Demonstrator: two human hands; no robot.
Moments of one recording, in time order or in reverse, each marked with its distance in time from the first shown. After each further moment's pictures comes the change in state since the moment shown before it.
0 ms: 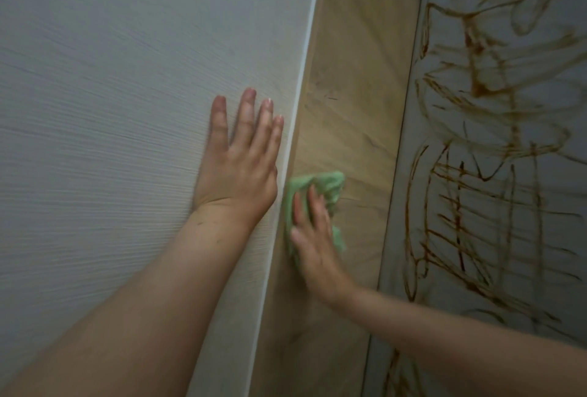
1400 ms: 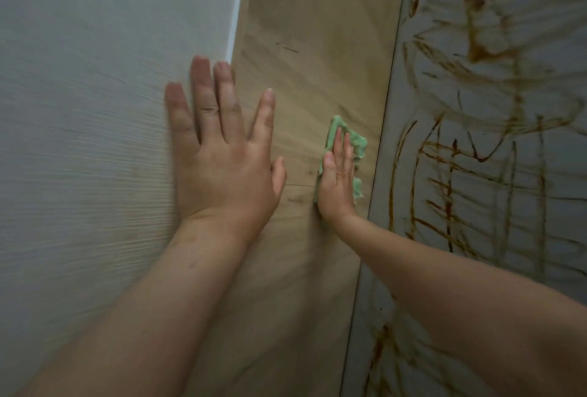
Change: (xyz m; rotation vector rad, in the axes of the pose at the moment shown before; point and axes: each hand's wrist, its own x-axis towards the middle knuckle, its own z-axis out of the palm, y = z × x) left_hand 0.034 0.104 0.034 -0.258 0.041 -0.232; right_hand 0.103 0.166 -0.047 0.040 0.337 0.324
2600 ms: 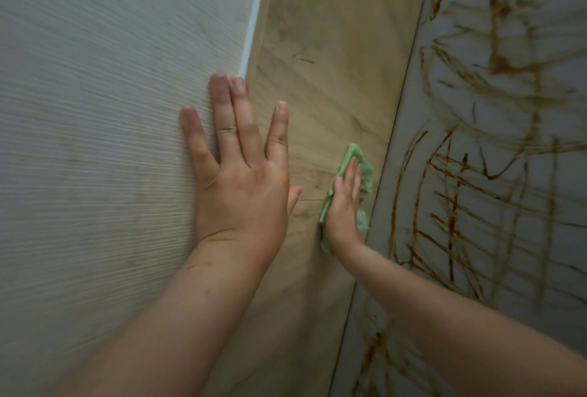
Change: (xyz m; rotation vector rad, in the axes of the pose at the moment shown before) left_hand 0.007 0.009 -0.008 0.018 -0.087 -0.030; right_hand -0.018 -0.008 -0.001 0.182 -0.013 0.169
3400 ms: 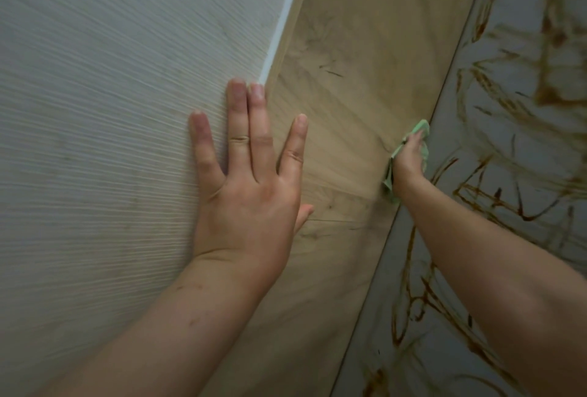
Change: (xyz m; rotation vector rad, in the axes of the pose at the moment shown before) left_hand -0.001 0.001 0.010 -0.017 0.031 -0.004; right_hand 0.202 -0.005 -0.051 0.130 0.220 0.339
